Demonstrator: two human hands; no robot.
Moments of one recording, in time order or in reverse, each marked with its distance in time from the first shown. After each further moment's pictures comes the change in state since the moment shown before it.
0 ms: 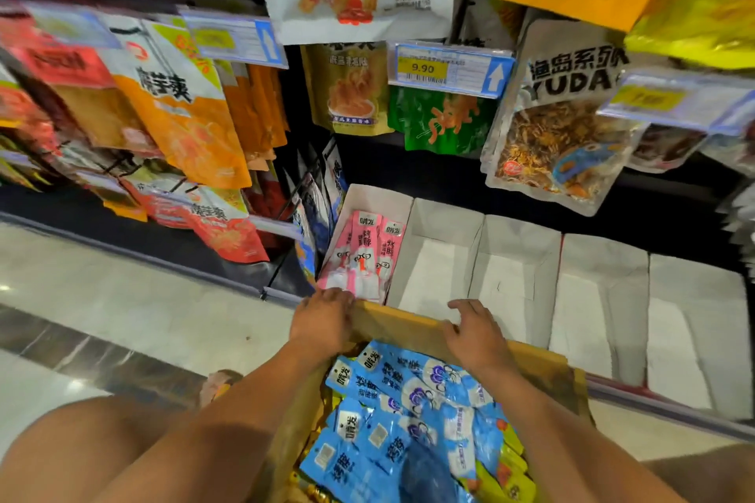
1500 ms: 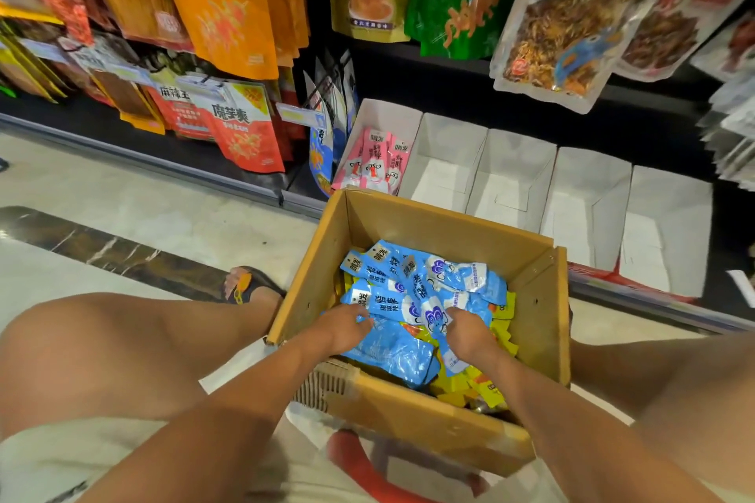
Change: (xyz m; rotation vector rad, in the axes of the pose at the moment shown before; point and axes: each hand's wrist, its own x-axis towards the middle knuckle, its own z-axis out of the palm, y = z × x) left_hand -0.195 0.016 0.089 -0.514 -0.528 -0.076; right_hand -0.179 0.032 0.081 -0.072 -0.357 0.181
